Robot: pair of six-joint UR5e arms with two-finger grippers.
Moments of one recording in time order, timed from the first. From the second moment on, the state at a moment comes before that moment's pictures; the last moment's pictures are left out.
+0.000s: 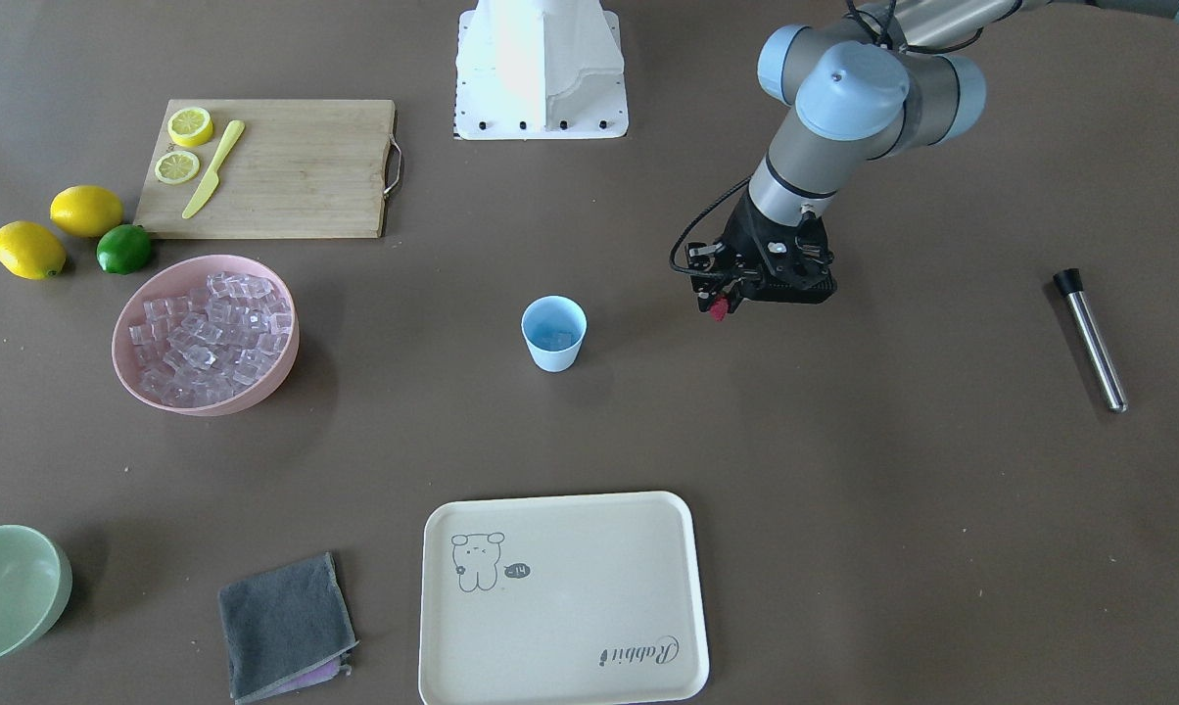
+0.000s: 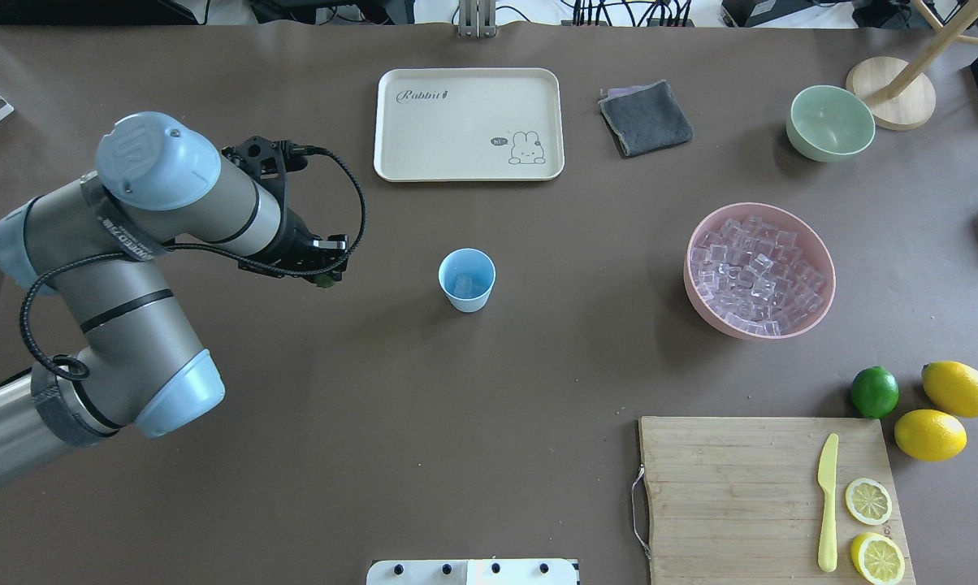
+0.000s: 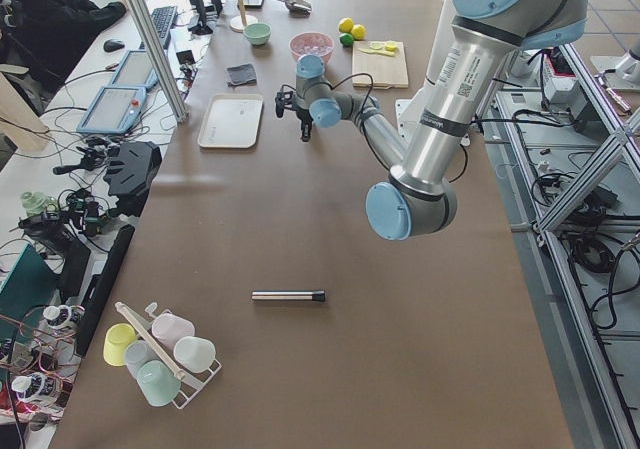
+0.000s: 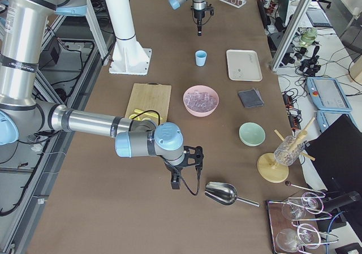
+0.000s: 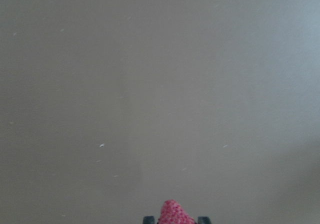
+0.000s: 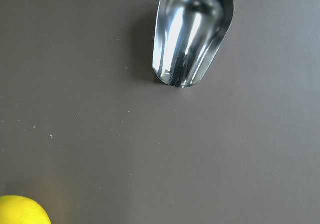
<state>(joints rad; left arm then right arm) -0.66 -2.09 -1.78 -1.75 -1.99 -1.24 1.59 -1.86 1.75 -1.33 2.33 0.06</state>
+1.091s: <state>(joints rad) -0.54 -2.43 -1.56 -1.67 -1.83 -1.49 1.59 -1.88 1.77 -1.34 2.34 0.06</state>
